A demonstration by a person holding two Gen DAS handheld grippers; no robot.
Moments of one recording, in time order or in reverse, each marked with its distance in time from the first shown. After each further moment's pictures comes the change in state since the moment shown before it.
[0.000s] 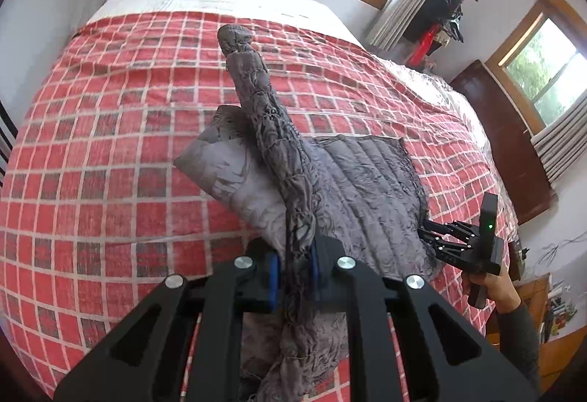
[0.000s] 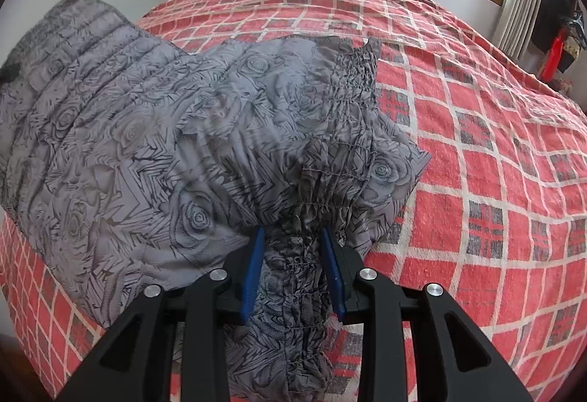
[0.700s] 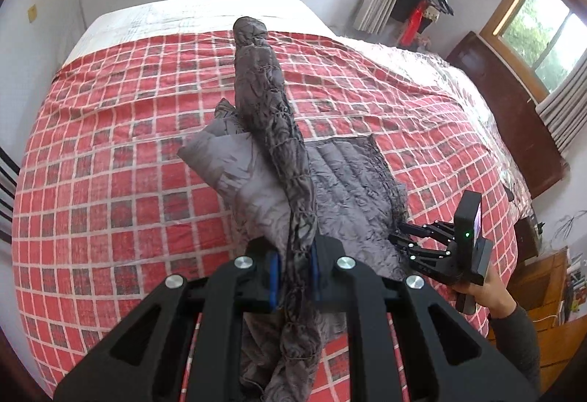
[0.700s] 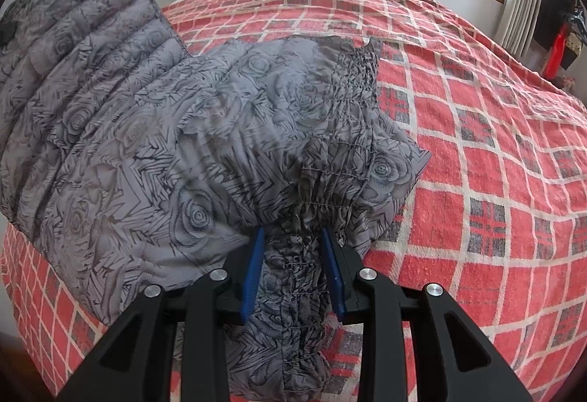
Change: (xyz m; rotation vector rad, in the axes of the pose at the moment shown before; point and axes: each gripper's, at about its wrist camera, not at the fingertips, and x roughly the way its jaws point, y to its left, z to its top) left arm 0.011 -0.098 0.026 0.115 0.033 0.057; right arm -0.001 -0.004 -0.003 0.008 -0.009 0.024
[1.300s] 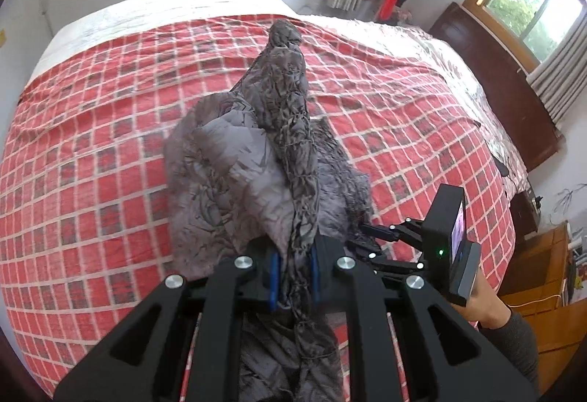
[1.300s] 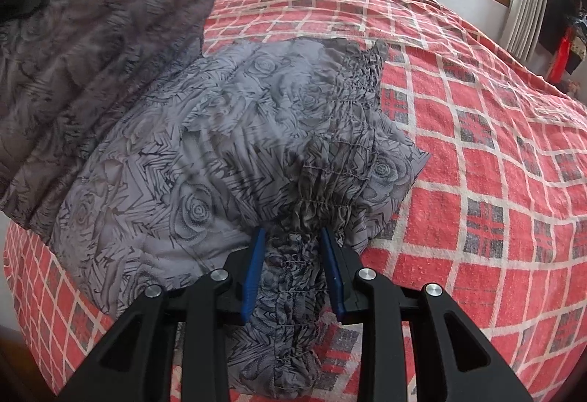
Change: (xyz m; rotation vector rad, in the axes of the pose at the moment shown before) left arm 0.060 -0.090 0.009 0.083 0.072 -0.033; right arm -0.004 -0.003 -0.002 -0.022 -0.008 0.022
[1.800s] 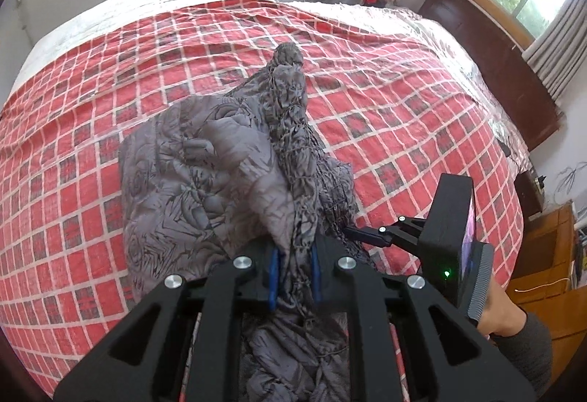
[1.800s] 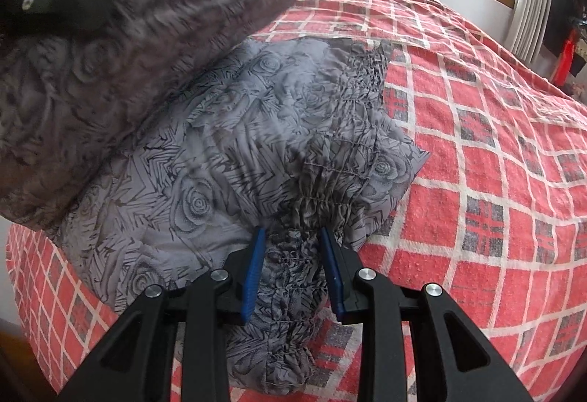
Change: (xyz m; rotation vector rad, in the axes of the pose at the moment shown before) left arm 0.056 -0.046 0.000 0.067 0.035 0.003; right arm -0.002 -0.002 -0.002 -0.007 -0.005 0.025
